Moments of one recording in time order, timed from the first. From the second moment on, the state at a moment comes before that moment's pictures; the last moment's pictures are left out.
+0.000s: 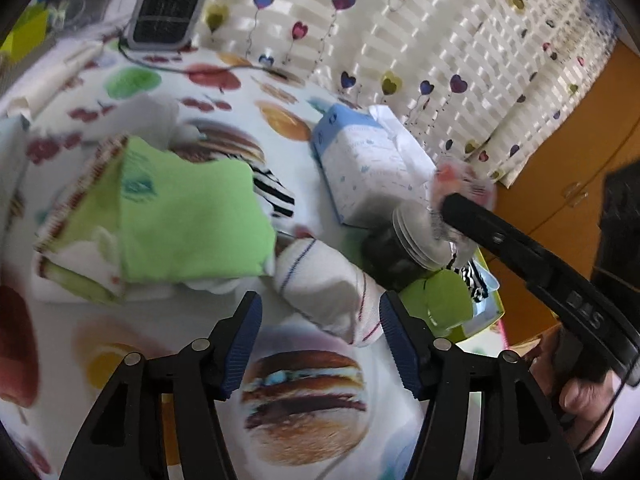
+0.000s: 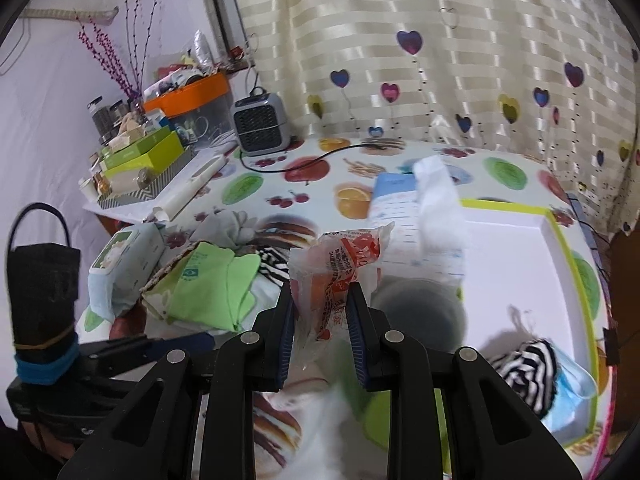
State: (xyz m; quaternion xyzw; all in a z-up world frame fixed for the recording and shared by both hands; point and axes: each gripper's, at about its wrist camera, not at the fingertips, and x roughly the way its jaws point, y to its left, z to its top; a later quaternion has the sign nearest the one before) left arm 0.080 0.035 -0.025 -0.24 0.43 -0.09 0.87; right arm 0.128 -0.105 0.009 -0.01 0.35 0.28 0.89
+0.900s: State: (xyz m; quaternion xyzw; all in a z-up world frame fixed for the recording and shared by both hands) left arm 0.129 0.007 -0.050 -0.30 0.46 -0.06 0.83; right arm 0.117 -0.154 0.013 0.01 0.34 0.25 0.91
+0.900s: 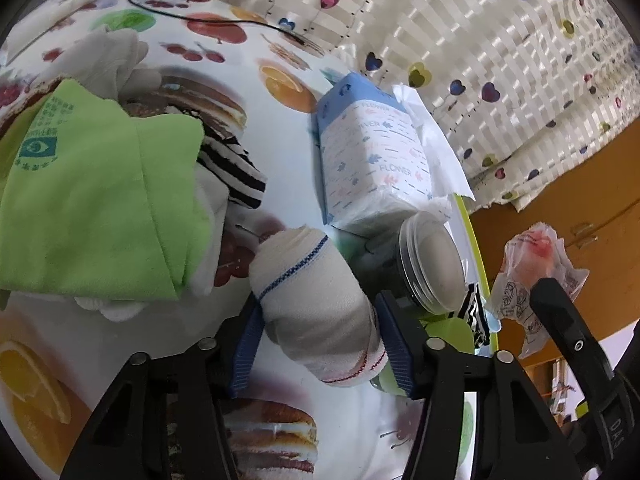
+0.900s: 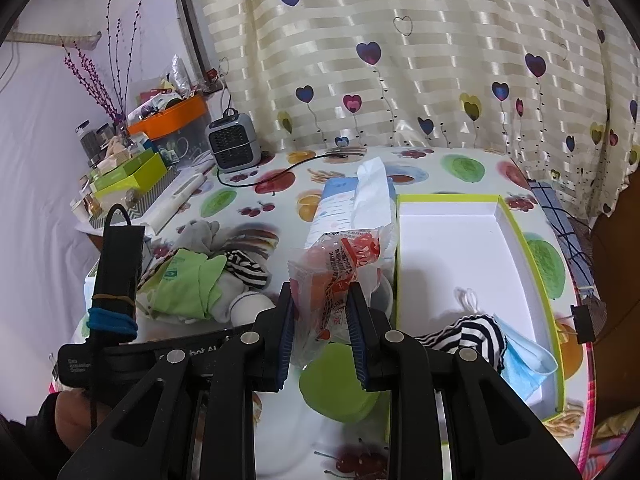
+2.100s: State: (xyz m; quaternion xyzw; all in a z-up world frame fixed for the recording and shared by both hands) left arm 0.042 -0.037 0.058 -0.10 0.33 -0.10 0.93; right arm 0.057 -0.174 0.042 0.00 0.29 0.23 0.93
